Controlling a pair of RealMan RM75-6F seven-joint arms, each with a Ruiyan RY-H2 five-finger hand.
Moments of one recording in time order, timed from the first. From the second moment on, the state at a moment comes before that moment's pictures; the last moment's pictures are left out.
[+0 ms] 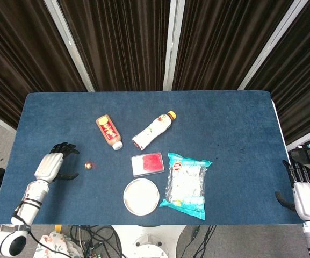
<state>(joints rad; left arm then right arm) -0.41 -1.34 -0.13 -1.53 1.26 1.03 -0.10 0.05 -1.11 0.05 -1.61 -1.46 1.44 -0.03</state>
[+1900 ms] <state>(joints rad) -0.51 -1.44 -0.12 -1.41 1.19 0.92 -0.05 0.05 -1.12 0.04 -1.57 -1.45 1.42 0.01</state>
